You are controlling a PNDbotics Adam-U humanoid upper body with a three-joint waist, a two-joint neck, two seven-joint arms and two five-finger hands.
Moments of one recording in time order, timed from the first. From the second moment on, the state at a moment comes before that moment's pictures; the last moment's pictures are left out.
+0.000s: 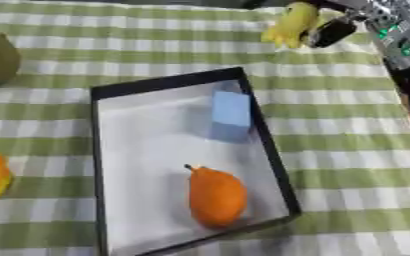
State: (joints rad) left arm -0.23 0.41 0.05 -1.91 0.27 0.01 0.35; right arm -0.95 -0.80 0.16 -1.12 0.53 -0.14 0.44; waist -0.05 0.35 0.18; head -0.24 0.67
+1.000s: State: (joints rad) left arm -0.21 0.41 0.05 -1.90 0.26 0.01 0.35; right arm -0.87 -1.00 0.34 -1.91 0.28 0.05 0.52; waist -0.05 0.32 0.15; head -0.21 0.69
